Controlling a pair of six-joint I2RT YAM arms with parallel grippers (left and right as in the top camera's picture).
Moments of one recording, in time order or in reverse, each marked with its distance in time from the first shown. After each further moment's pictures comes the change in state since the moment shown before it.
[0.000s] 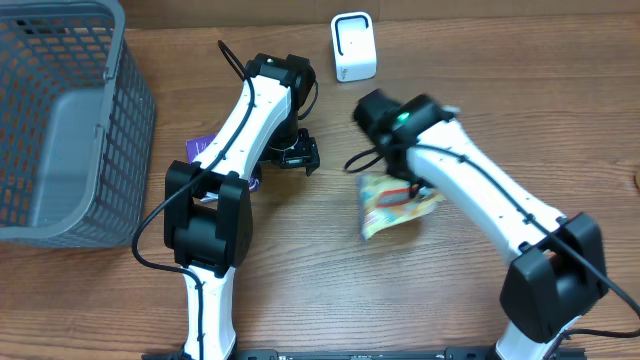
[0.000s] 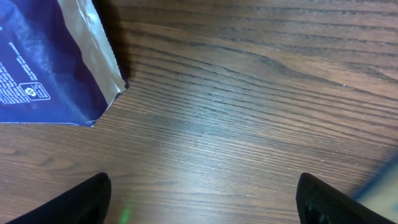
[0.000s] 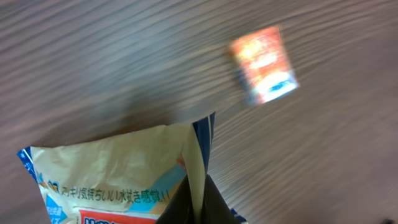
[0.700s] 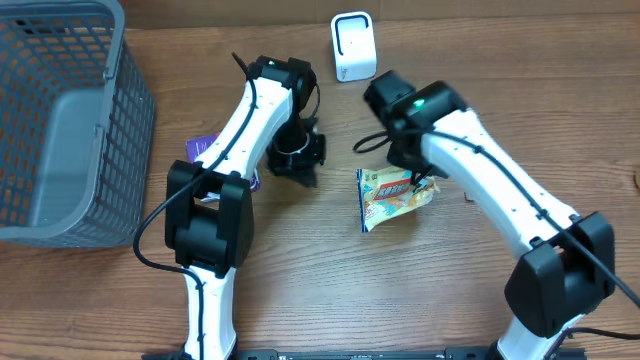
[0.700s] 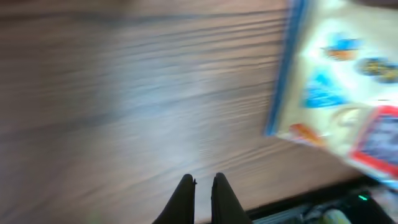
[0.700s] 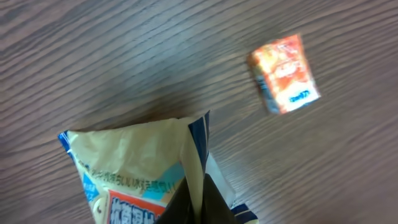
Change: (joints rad) left arm -0.014 0.000 -0.048 0.053 0.364 0.264; right arm -0.109 0.001 0.058 0.043 -0.144 -0.103
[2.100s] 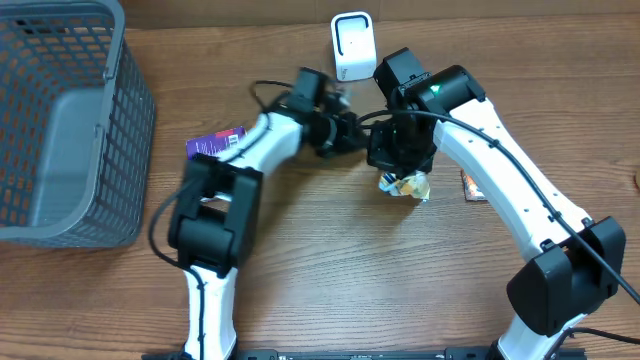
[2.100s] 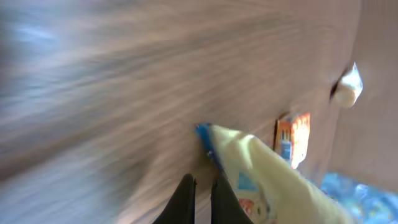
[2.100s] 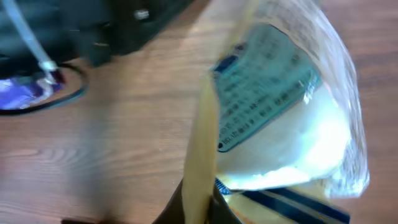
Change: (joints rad) left arm 0.015 0.002 -0.305 1.004 0.376 -0.303; right arm -0.015 0.000 0.090 0.014 -0.511 -0.218
